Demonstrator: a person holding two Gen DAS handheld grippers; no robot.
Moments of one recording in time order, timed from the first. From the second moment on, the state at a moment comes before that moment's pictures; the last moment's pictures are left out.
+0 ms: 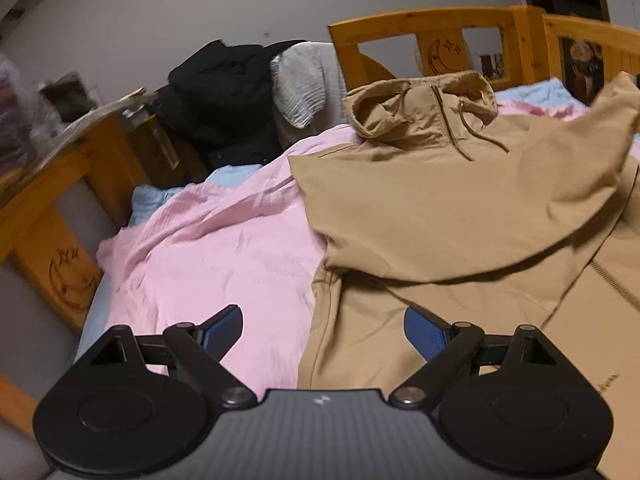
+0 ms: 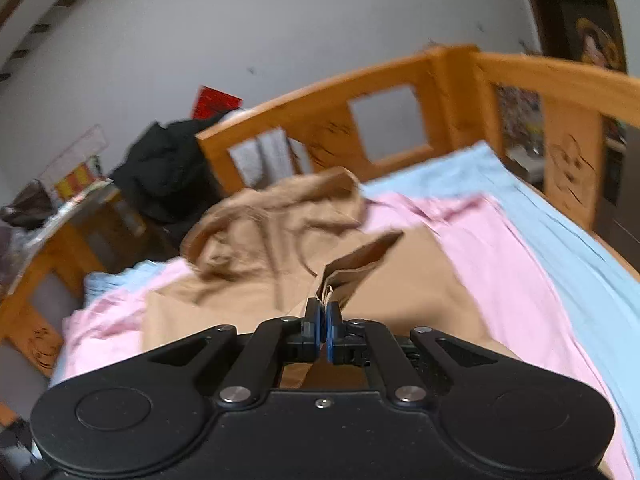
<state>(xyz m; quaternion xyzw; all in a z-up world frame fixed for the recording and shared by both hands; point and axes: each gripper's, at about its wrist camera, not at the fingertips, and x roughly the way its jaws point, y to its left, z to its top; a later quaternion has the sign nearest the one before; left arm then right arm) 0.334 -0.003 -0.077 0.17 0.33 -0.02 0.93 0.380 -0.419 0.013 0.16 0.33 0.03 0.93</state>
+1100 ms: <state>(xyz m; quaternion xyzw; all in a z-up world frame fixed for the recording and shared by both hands) 0.433 0.028 -0.091 0.01 0.41 0.03 0.91 0.398 -0.406 -0.043 -0.01 0.34 0.05 0.94</state>
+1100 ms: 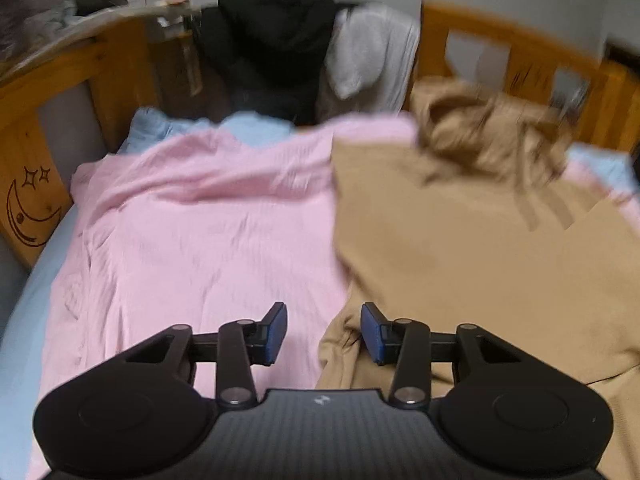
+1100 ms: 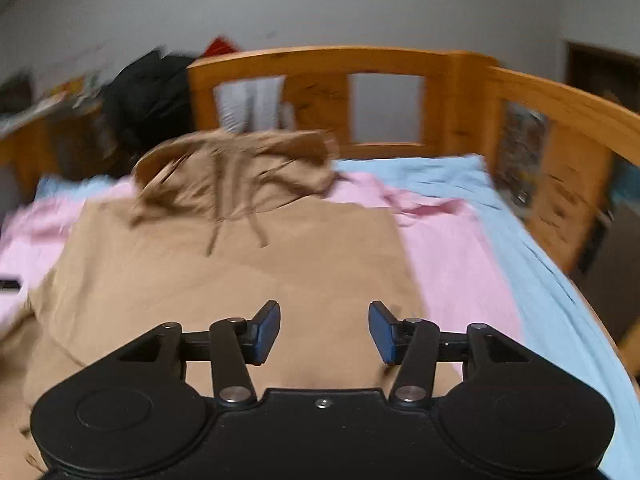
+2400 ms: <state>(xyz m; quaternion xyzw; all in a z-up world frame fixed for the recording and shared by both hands) 0.342 0.022 -0.077 0.07 0.39 -0.06 0.91 0.325 -0.373 -0.044 -0.08 0.43 0.12 0.89</state>
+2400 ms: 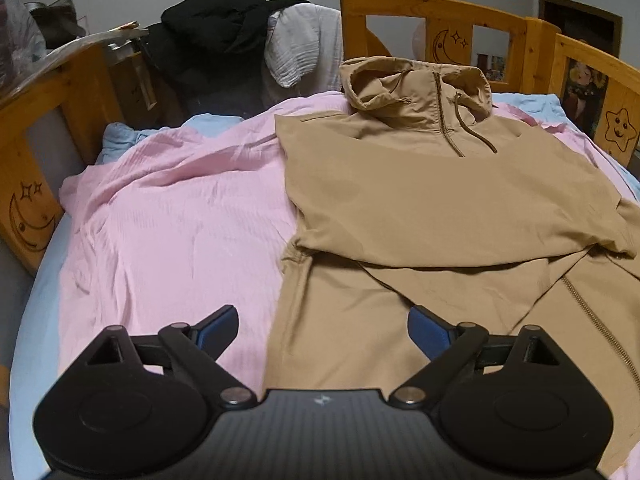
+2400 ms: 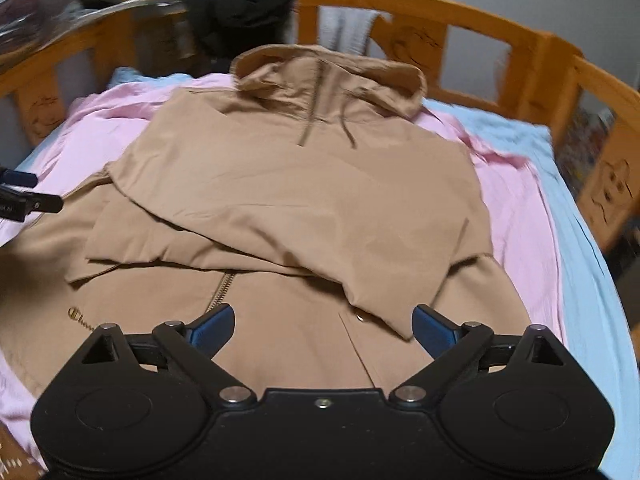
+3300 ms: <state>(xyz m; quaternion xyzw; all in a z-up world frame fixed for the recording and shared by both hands) 0.444 0.001 -0.047 0.01 0.35 -0.07 0.93 0.452 -0.303 0.049 -0.25 0.37 0.05 0.89</state>
